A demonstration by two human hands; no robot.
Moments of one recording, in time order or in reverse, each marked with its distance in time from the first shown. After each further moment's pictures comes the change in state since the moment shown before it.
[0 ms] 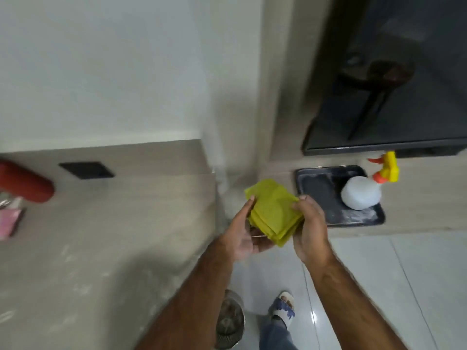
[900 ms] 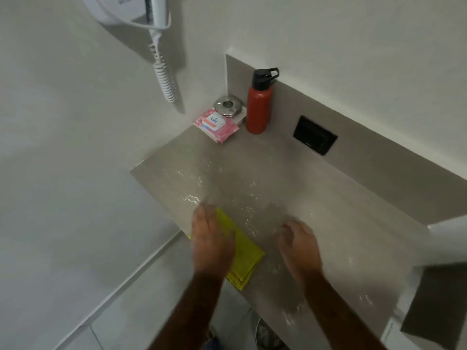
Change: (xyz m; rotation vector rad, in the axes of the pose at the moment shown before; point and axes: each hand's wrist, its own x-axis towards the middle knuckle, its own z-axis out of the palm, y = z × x) left_hand -0.207 -0.092 -0.404 0.919 1.638 0.589; right_hand -0.101 0.307 0.269 -1.485 -0.797 -0.353
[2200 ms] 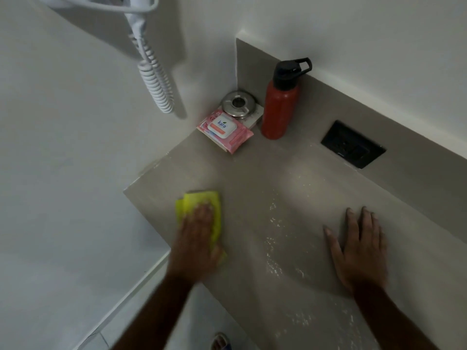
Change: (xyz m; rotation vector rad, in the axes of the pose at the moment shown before) left_hand 0.106 -0.104 0.019 0.204 -0.292 0.415; right_hand 0.097 0.044 -0.015 -0.512 0.134 0.039
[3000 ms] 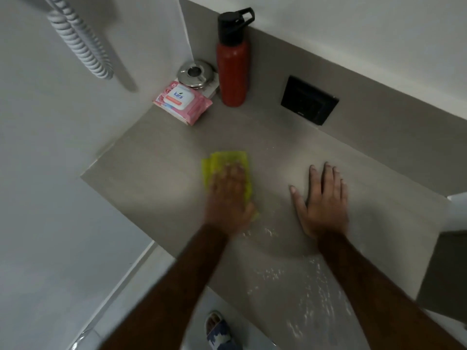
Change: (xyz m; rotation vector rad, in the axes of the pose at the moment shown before) left_hand 0.070 0.128 0.020 -0.015 -0.103 0.095; right_hand 0.001 0.009 0.012 -0.010 0.056 -0.020
